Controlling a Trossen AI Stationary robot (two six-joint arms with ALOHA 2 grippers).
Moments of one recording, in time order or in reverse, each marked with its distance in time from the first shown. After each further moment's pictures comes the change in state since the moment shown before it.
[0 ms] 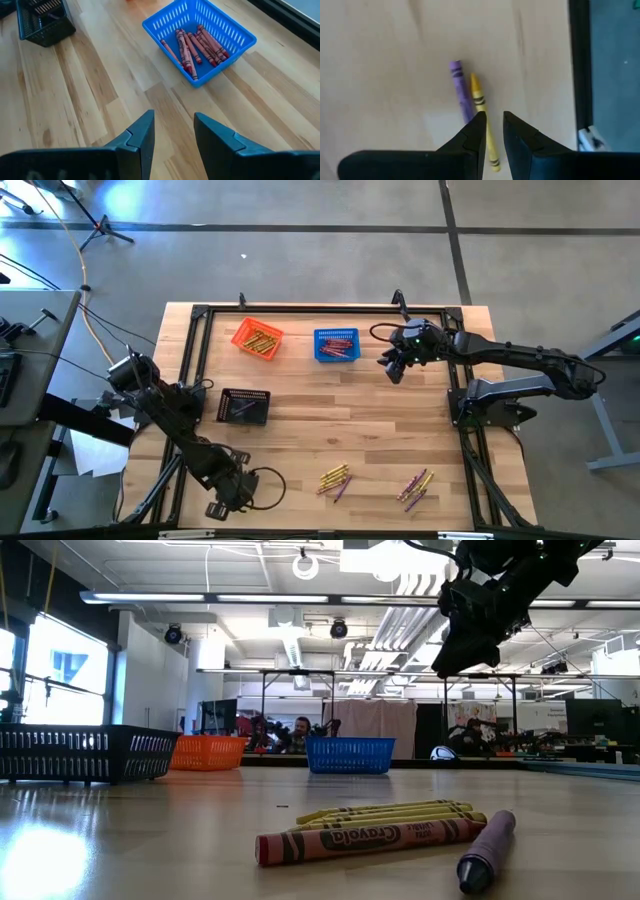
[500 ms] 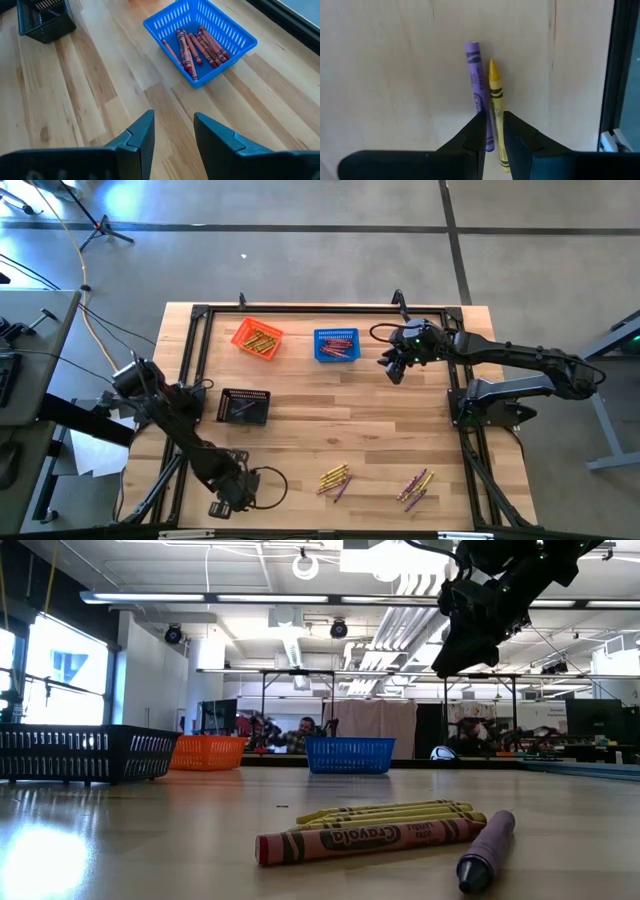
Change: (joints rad) left arm 0.007 0.070 0.002 -0.022 0.023 -0.045; right arm 0.000 0.000 0.000 0.000 -0.002 -0.028
